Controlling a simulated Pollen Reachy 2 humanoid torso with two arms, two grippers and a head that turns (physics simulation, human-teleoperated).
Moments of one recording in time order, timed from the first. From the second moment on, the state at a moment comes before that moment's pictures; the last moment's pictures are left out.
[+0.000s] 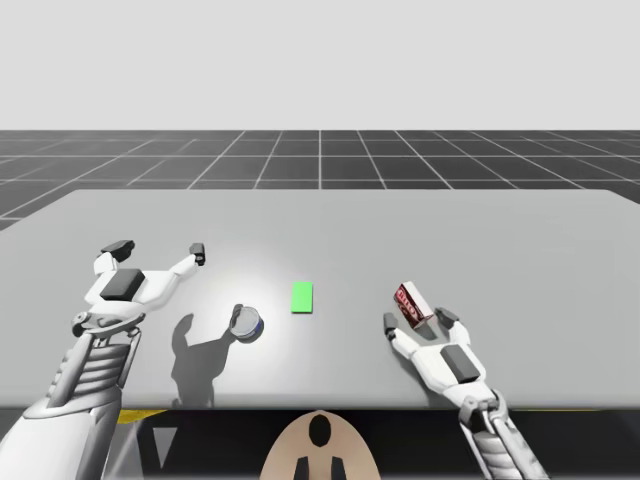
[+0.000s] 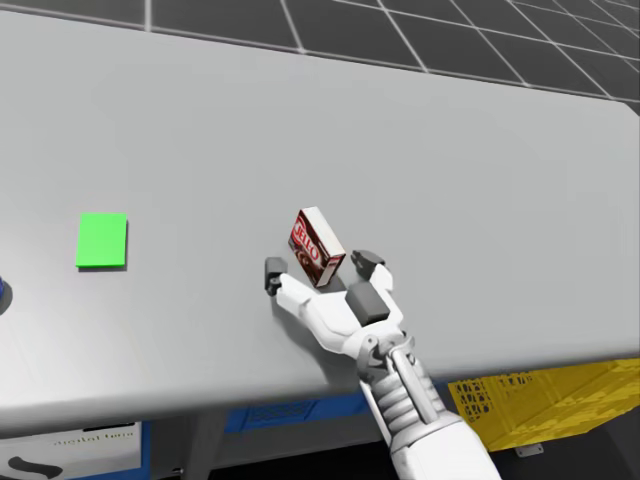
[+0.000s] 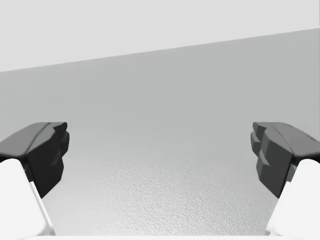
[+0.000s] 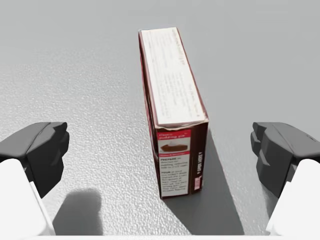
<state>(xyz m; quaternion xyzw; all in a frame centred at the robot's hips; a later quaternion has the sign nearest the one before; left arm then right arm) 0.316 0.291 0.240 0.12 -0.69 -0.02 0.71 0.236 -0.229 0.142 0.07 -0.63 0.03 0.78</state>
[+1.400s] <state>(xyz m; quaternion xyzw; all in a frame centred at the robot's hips) 0.317 0.291 0.237 0.12 -0.69 -0.02 0.71 0.250 -0.234 0.255 0.08 -0.70 0.03 0.71</state>
